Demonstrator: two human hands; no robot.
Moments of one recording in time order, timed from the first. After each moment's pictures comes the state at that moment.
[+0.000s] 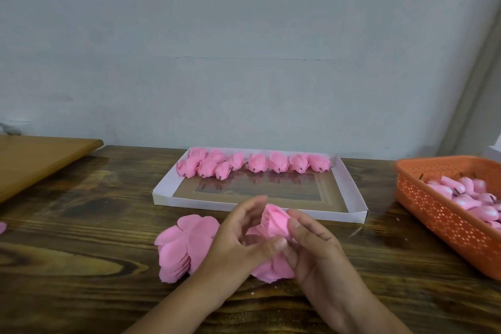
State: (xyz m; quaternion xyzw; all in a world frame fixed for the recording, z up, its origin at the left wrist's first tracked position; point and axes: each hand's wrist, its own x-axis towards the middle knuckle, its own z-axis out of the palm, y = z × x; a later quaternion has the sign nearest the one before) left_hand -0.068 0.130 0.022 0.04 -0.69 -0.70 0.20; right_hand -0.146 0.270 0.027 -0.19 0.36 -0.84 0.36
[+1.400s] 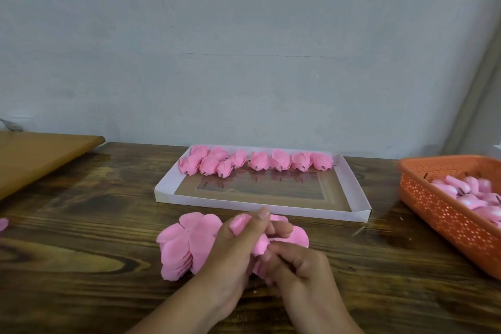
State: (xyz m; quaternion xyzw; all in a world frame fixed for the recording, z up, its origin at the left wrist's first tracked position) left_hand -0.058 0.149 0.043 0.10 -0.56 -0.81 0.16; right_hand -0.111 0.265 0.024 -0.35 0.72 -0.59 0.11
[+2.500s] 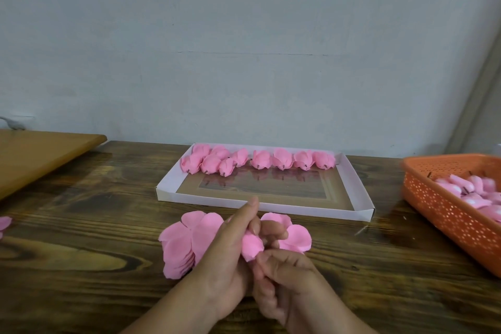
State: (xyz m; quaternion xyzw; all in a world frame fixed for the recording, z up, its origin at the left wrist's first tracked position) left_hand -0.058 0.140 0.043 0.15 -0.41 -0.89 0.12; right_hand -0.098 0.256 0.041 -0.20 0.48 -0.73 0.45
